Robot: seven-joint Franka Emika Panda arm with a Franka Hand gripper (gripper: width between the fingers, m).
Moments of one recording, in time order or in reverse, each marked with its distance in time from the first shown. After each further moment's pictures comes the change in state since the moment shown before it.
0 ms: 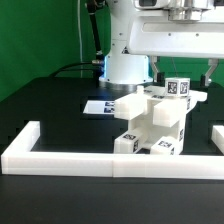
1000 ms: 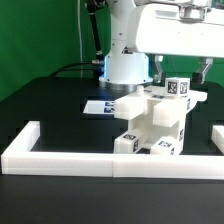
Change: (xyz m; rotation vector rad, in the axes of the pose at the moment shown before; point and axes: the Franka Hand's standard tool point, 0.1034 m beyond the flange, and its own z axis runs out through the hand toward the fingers) arm 0.004 0.005 -0.001 -0.020 0.012 -0.694
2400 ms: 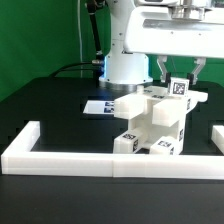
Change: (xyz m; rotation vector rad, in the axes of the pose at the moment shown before) arm 0.000 0.000 0.001 0.004 -0.001 0.588
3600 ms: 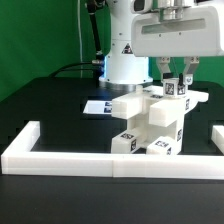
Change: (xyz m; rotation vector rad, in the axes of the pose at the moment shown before) arm 0.002 0.005 0.002 0.086 -0.043 0.853
